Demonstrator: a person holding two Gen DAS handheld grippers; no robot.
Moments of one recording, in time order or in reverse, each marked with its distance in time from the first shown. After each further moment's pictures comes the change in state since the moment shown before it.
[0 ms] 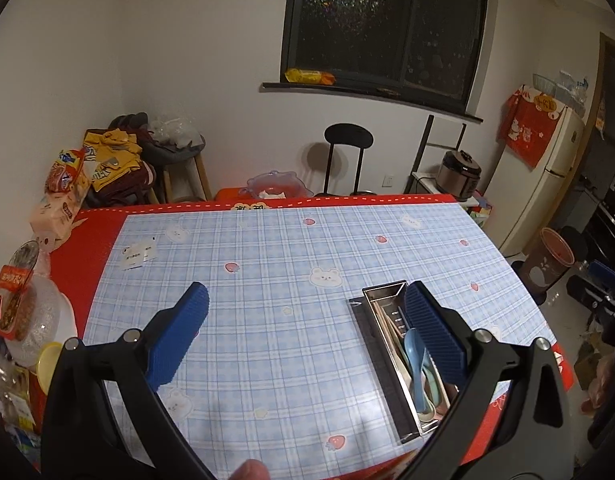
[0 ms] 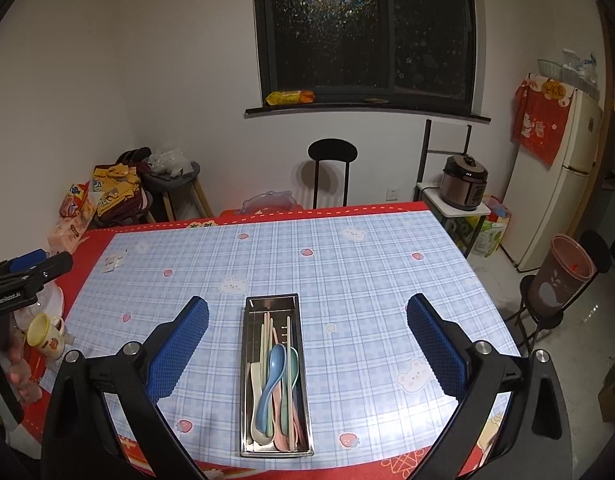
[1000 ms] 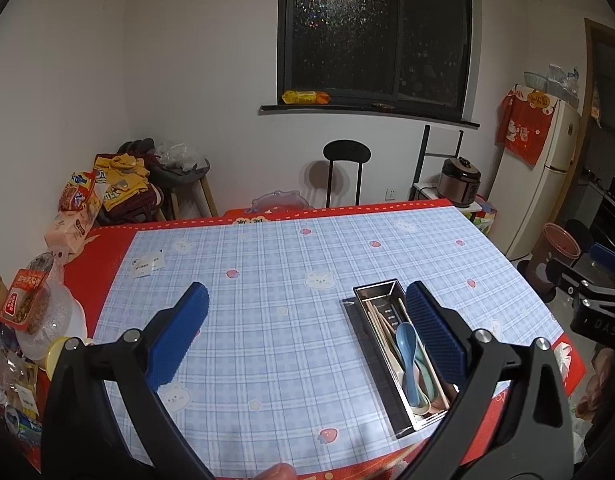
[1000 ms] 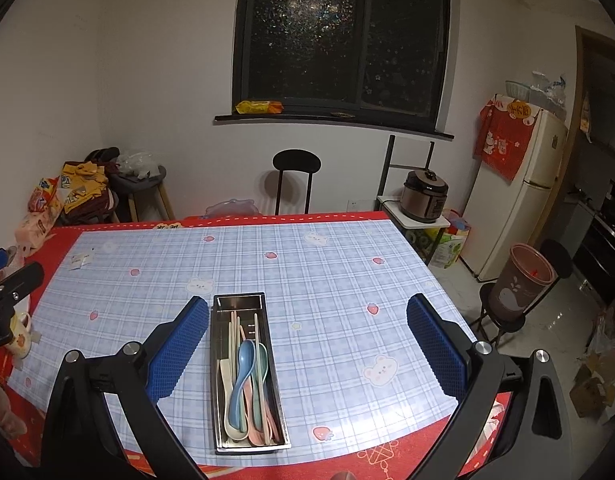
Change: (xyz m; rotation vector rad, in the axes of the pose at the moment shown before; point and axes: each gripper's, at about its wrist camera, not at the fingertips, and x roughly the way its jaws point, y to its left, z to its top) left arm -0.029 -0.036 -0.031 0.057 -0.079 0.038; right arm -0.021 0.019 -0.021 -0.031 -0.050 -0.166
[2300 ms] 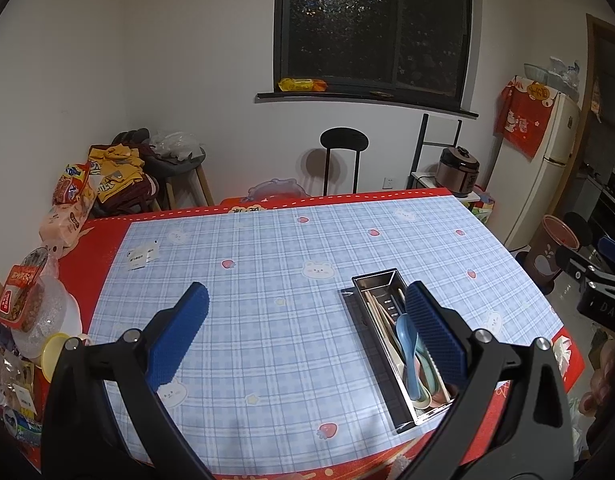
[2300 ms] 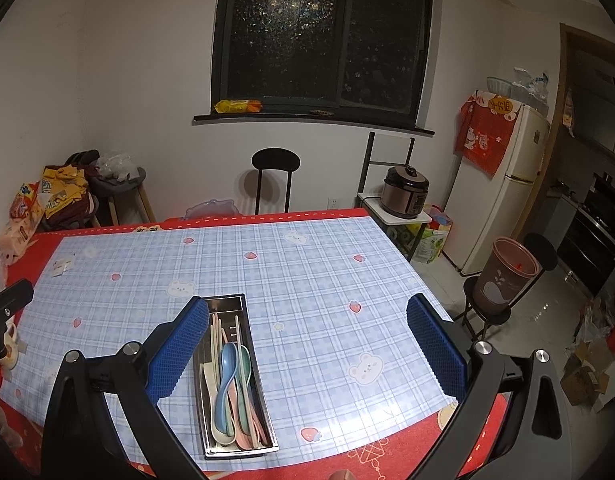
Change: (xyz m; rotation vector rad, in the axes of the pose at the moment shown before) left arm 0.013 0.000 -0.002 0.003 0.039 -0.012; right arm 0.005 -0.006 0.002 0.033 0.014 -0.075
